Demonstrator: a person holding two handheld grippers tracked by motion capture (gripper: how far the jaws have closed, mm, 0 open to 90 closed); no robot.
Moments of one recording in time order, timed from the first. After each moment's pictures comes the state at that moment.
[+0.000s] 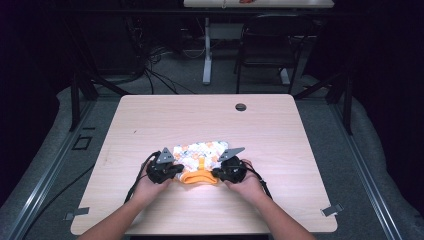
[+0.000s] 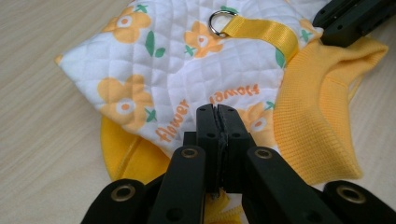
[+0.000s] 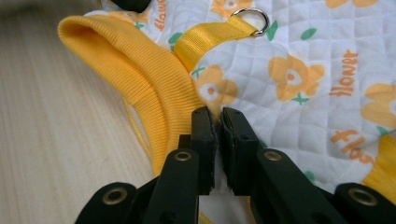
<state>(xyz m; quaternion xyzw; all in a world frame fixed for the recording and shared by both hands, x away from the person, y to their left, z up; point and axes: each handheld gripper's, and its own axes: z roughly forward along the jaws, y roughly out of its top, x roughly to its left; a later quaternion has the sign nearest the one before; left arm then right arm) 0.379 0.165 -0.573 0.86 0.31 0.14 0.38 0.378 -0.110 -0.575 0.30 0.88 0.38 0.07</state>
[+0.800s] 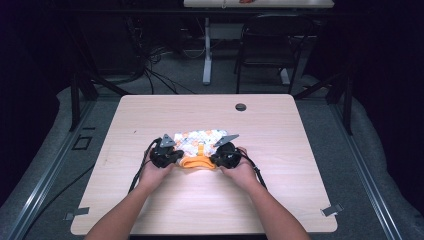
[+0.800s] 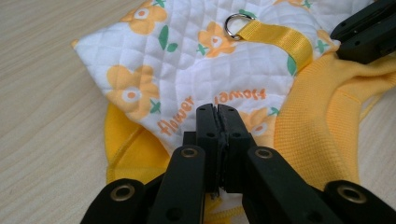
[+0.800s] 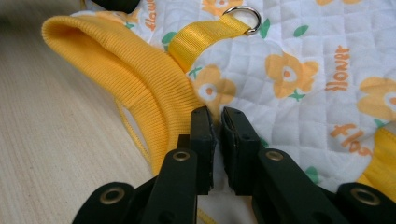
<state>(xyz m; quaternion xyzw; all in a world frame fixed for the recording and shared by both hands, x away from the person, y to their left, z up) 0.423 0.161 -0.574 0.84 0.35 0.16 0.38 0.421 -0.097 -0.574 0.33 0.87 0.36 0.11</state>
